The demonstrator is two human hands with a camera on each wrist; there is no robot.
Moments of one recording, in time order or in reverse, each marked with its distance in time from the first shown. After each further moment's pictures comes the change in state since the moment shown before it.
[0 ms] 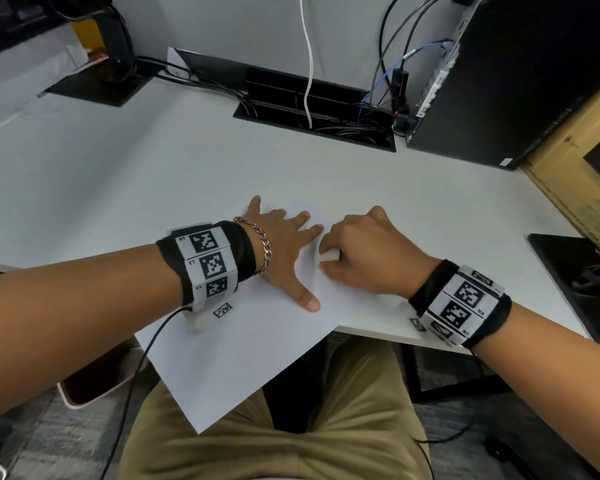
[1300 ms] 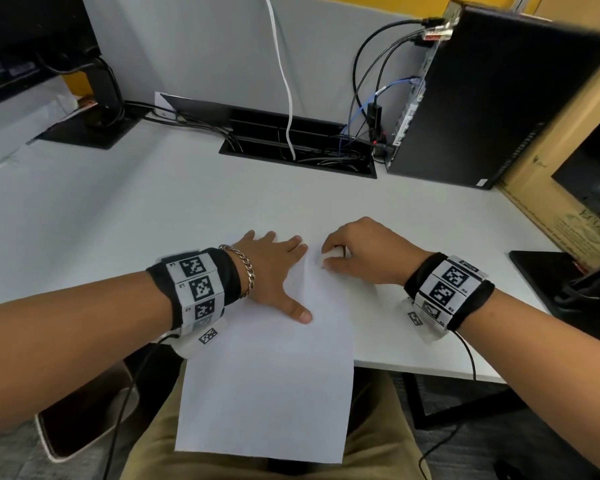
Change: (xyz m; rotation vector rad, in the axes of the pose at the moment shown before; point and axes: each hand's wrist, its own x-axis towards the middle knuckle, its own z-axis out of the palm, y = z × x) left_hand 0.023 -0.011 -0.003 -0.094 0.008 0.059; right_hand 0.021 0.052 -0.012 0.194 -0.084 0.142
